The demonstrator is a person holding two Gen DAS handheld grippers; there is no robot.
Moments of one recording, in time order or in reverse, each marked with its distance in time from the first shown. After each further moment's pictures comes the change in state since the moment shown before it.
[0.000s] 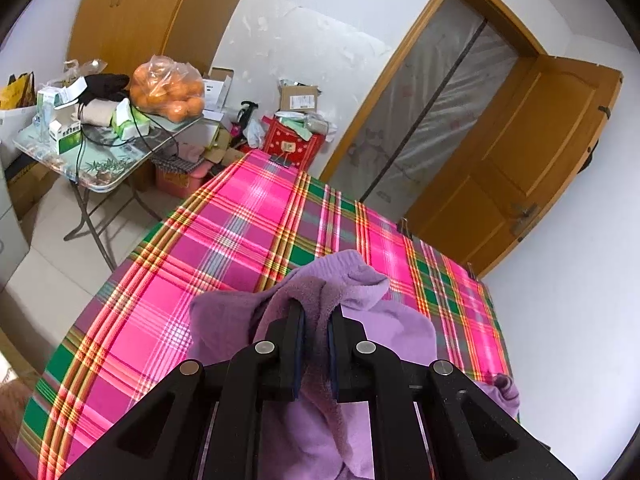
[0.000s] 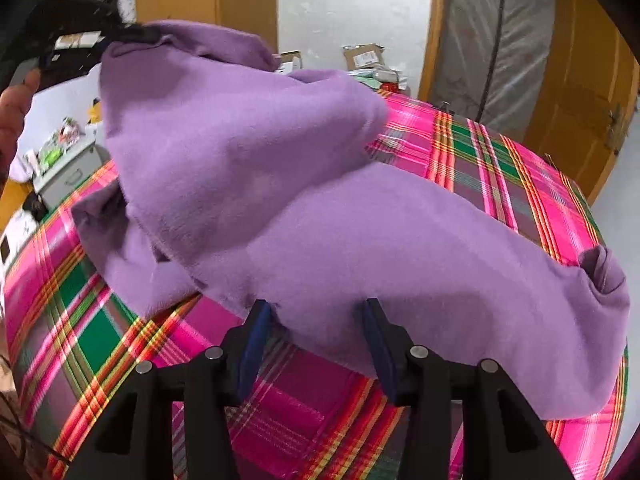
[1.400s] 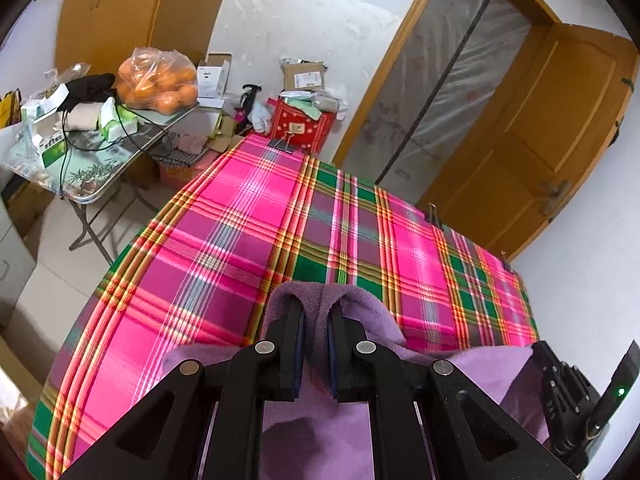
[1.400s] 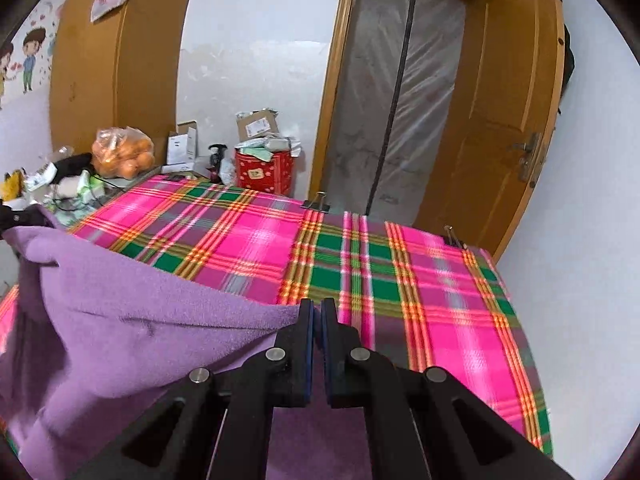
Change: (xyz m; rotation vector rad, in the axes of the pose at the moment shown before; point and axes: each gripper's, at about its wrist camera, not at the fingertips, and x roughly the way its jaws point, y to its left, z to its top) left arm 0.093 -0.012 0.032 0.061 0.090 0.083; right arm 0.016 -0.097 0.137 0.099 -0.215 -0.337
